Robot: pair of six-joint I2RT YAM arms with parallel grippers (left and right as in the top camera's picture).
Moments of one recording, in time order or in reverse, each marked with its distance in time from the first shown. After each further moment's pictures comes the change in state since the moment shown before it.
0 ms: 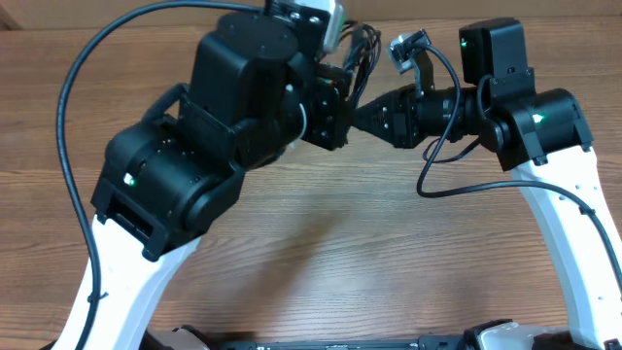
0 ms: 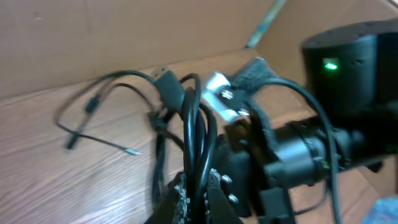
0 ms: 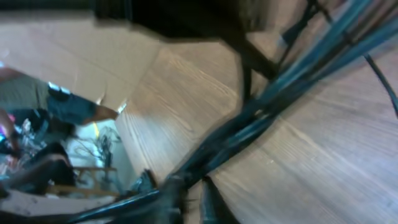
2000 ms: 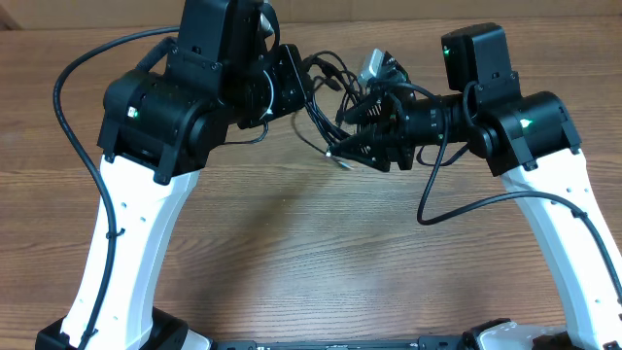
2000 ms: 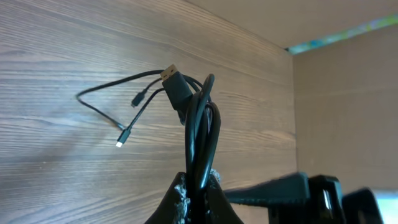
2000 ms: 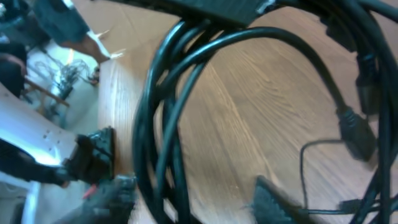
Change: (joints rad) left arm 0.225 0.099 0.000 -0.153 0.164 -0.433; right arm 0.056 0.000 0.000 -0.023 -0.047 -0.549
